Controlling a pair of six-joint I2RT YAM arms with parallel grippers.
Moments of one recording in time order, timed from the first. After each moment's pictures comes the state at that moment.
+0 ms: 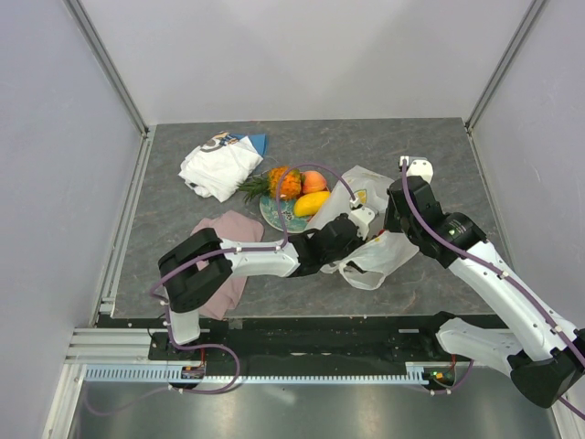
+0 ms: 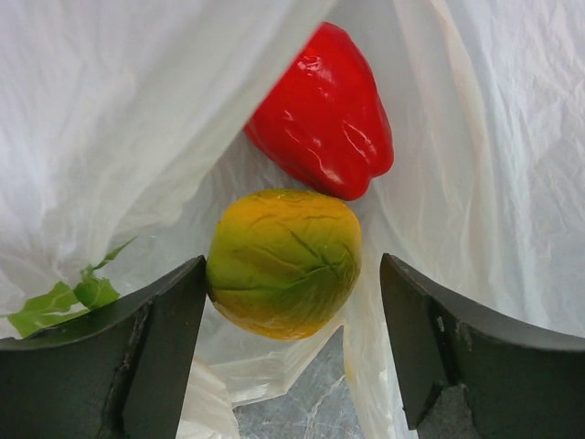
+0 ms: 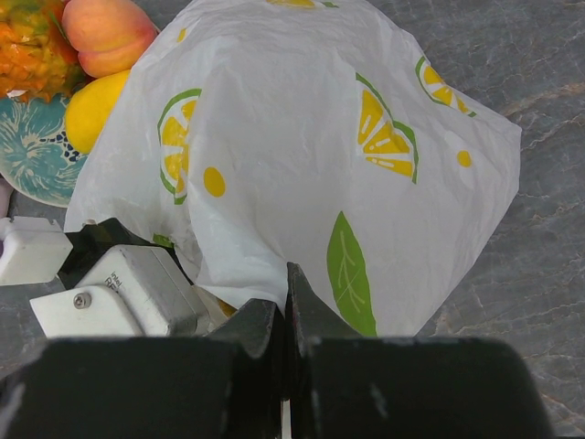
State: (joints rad) left arm -1.11 1.86 1.13 0.21 -0.10 -0.30; right arm 0.58 1.03 1.08 -0.77 0.42 0.48
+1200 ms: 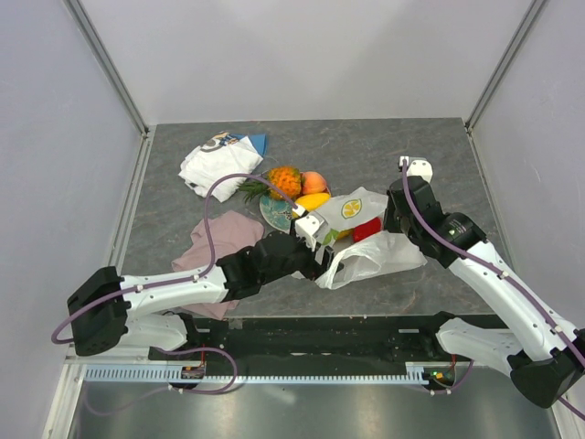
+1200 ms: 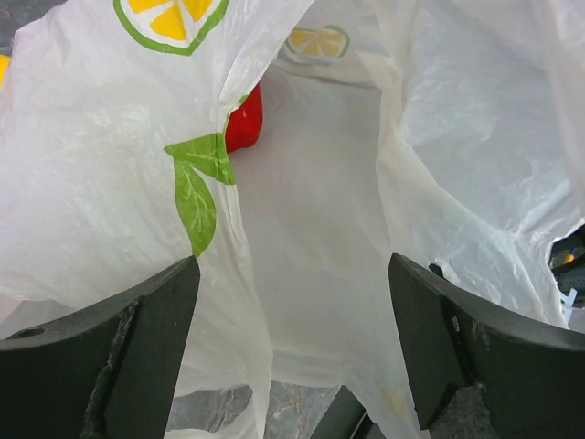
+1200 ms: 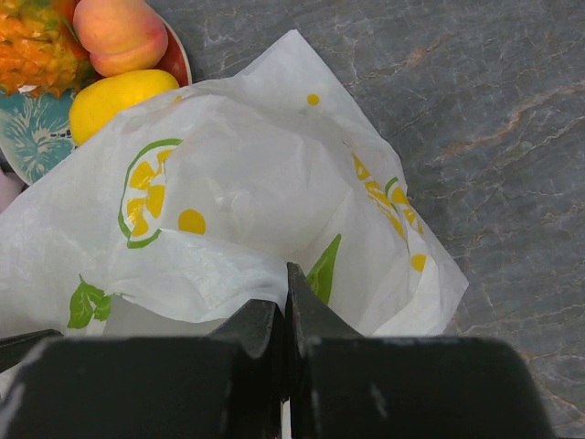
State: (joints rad) left arm -1.11 1.26 0.71 0.23 -0.11 -0.30; right arm 0.58 1.03 1.08 -0.77 0.40 0.49
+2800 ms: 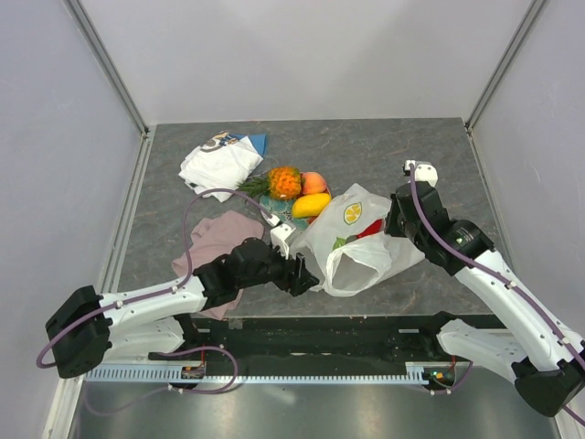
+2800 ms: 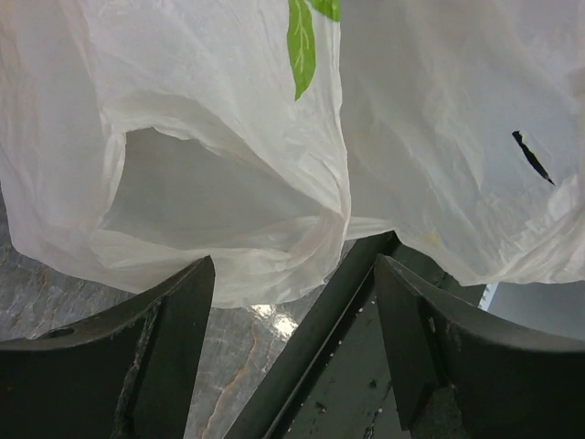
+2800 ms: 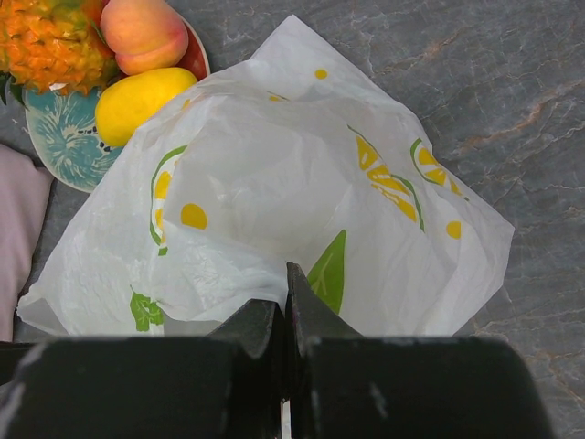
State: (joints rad) left arm -0.99 1.07 0.50 0.16 0.12 -0.46; right arm 0.58 0.97 1.05 -0.77 0.37 0.51
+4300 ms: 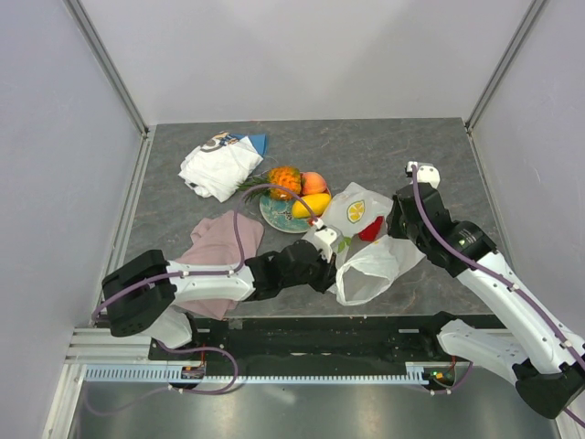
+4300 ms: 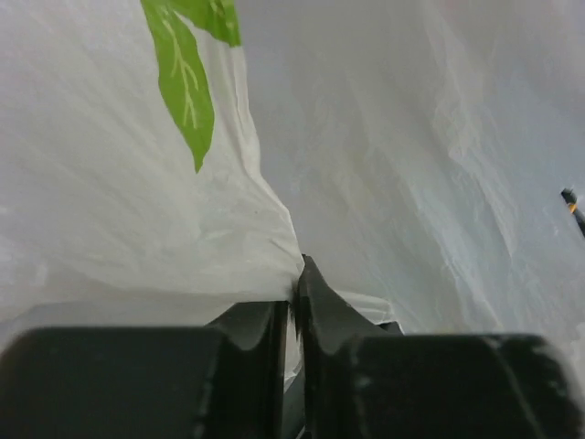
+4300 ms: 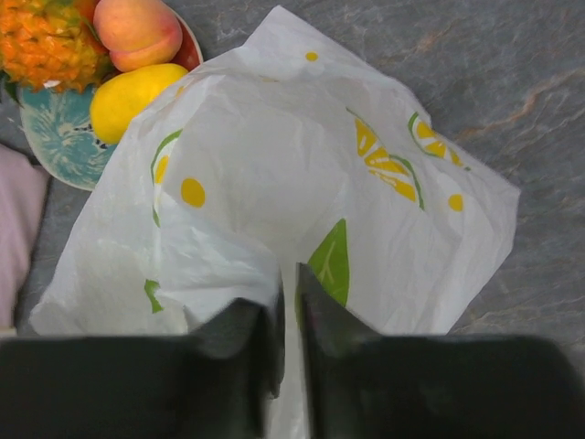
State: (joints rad) left arm -1.16 1.50 0.73 0.25 -0.04 -0.45; right arm 0.58 0.96 1.05 -0.79 0.37 0.52
